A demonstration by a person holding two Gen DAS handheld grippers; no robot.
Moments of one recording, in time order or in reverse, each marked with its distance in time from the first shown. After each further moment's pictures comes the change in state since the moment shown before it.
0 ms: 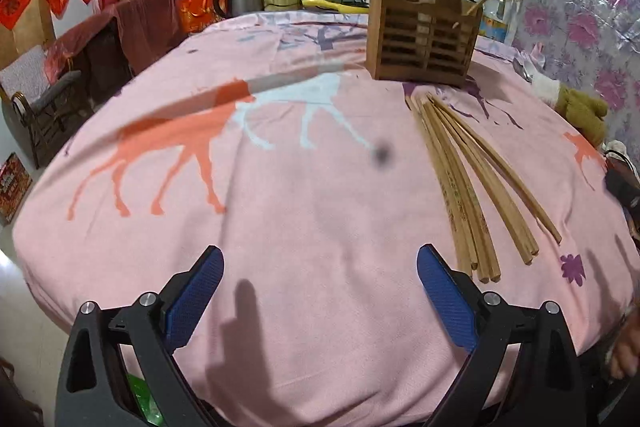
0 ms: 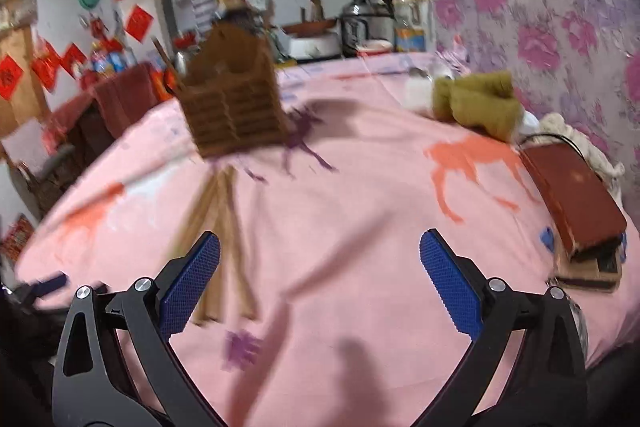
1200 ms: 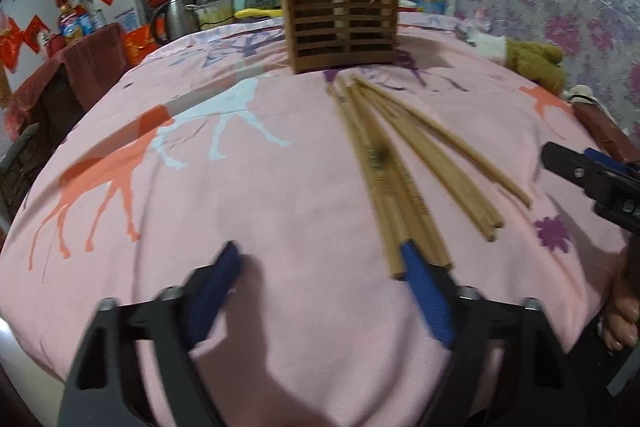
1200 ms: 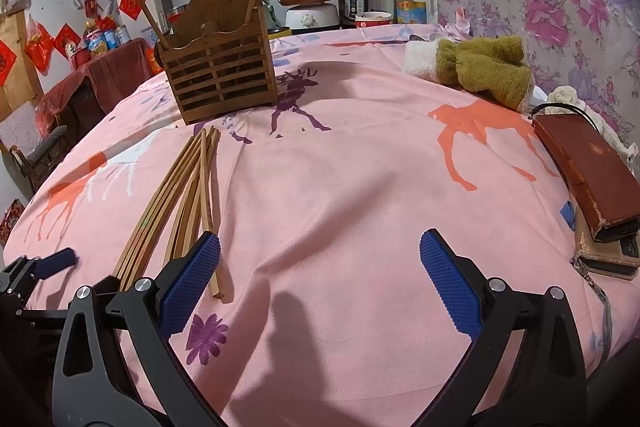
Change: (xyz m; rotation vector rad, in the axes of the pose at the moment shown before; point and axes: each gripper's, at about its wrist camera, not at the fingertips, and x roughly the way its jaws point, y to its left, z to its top) left arm 0.013 -0.049 -0.003 0.200 -0.030 -0.101; right arm 0.021 -0.003 -0.014 0.009 0.068 0.013
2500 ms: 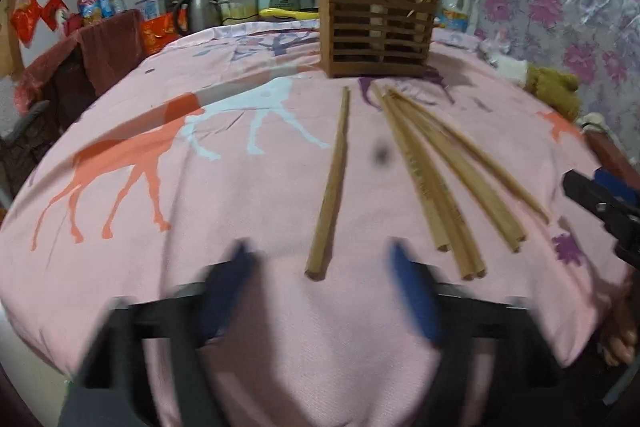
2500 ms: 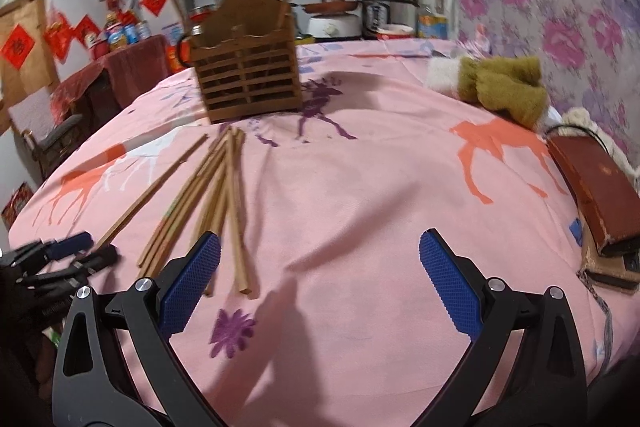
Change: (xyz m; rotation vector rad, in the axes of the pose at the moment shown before) left arm 0.001 0.028 -0.005 -0.096 -0.016 0.036; right arm -0.012 0.024 -0.007 -0.113 -0.054 0.061
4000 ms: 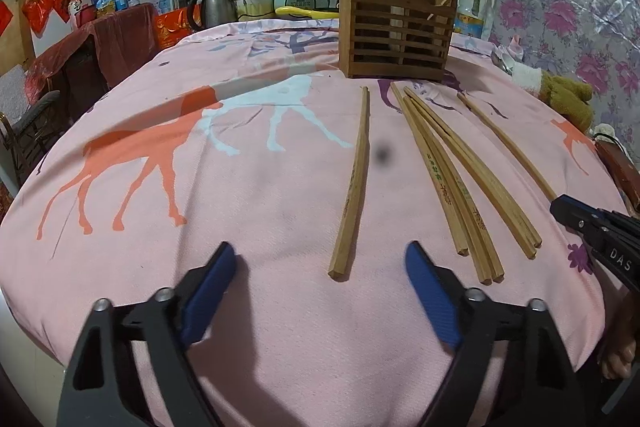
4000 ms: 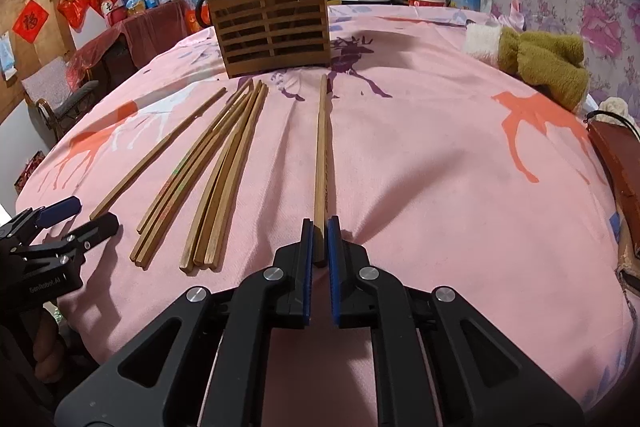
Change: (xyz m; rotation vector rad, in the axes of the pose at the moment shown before) left arm 0.001 0.011 0.000 -0.044 -0.007 0.010; right arm 0.028 -0.001 -0.007 -0.007 0.150 0.061
